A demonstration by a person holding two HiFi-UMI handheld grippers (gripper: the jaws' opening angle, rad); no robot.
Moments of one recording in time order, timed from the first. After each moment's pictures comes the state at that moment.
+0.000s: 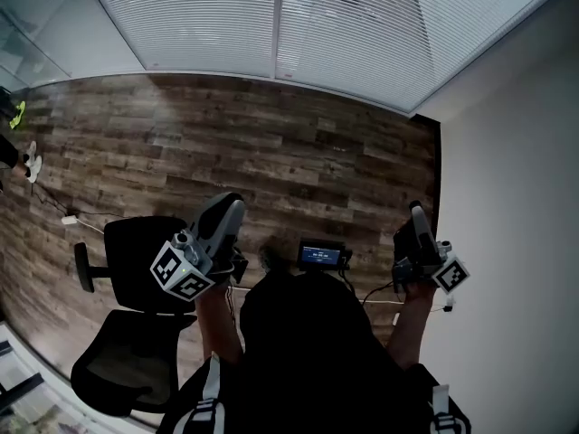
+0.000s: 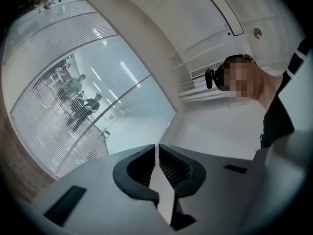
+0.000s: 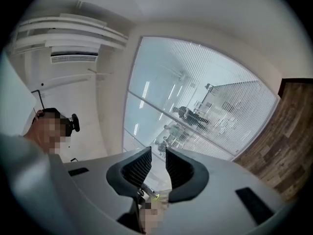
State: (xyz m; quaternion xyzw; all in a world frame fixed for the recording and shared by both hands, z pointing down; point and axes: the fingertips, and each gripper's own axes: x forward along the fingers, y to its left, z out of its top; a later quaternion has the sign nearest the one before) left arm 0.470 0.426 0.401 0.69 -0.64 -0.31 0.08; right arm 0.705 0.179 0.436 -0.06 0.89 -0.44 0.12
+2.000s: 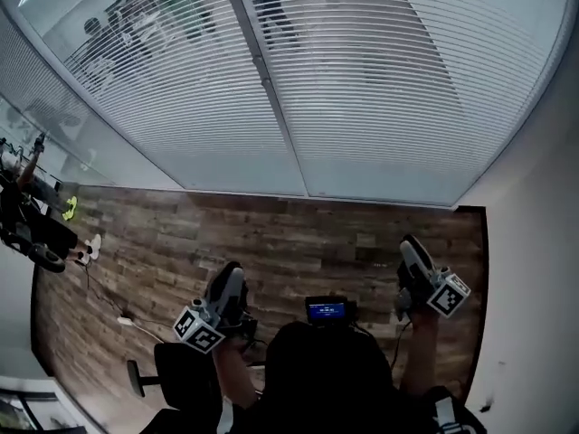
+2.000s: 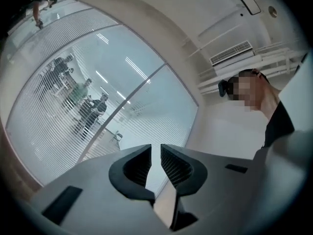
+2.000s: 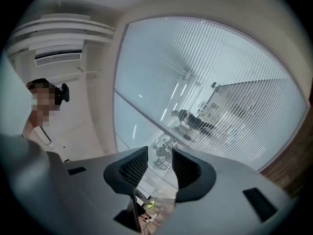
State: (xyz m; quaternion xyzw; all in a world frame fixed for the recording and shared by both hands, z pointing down) left arm 0.253 0.181 0.384 0.65 -0.70 -0.27 0.08; right arm 0.461 -0.109 0.466 -0.02 0.89 -0.44 0.14
